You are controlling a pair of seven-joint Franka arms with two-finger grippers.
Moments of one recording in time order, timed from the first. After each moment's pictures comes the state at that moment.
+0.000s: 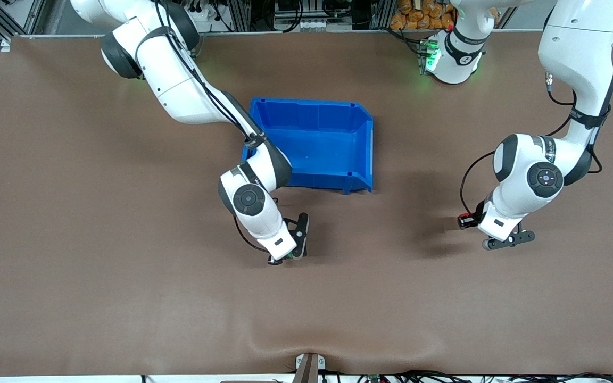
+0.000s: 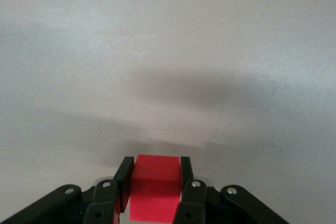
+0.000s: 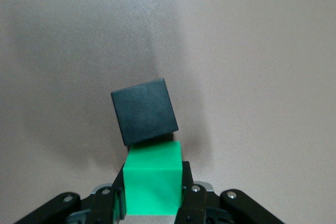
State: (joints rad) left arm 0.05 0.46 -0.16 -1.98 0.14 2.47 -0.43; right arm 0.58 1.04 0.00 -1.13 0.04 2.36 -0.85
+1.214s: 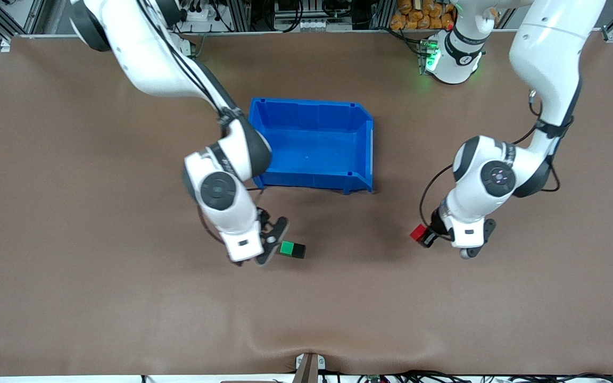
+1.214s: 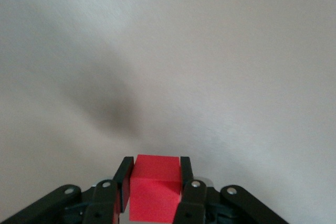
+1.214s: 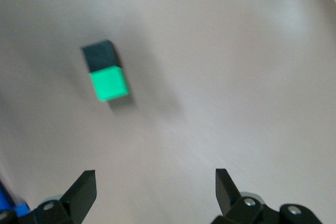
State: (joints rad) left arm -0.05 0.56 -0.28 -1.78 0.14 2.46 -1.27; right arm 0.53 0.78 -0.08 -1.17 0.02 2.05 -0.57
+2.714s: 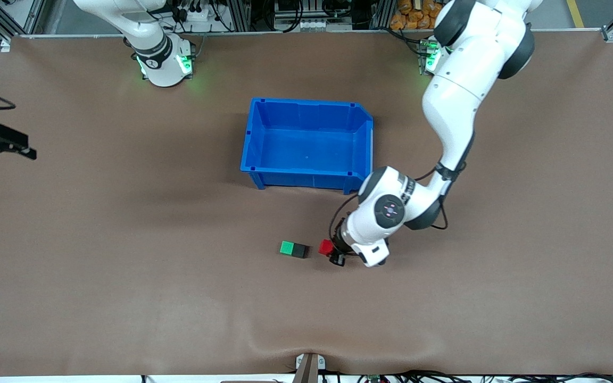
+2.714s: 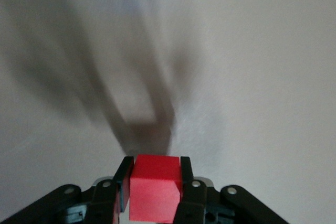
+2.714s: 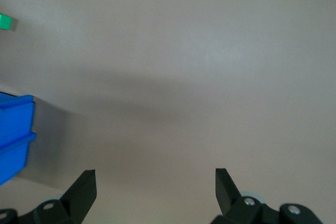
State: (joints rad) left arm -0.42 1.01 -0.23 -1.18 -0.02 2.35 -1.85; right arm 0.06 0.06 -0.20 -1.56 0.08 1.54 -0.30
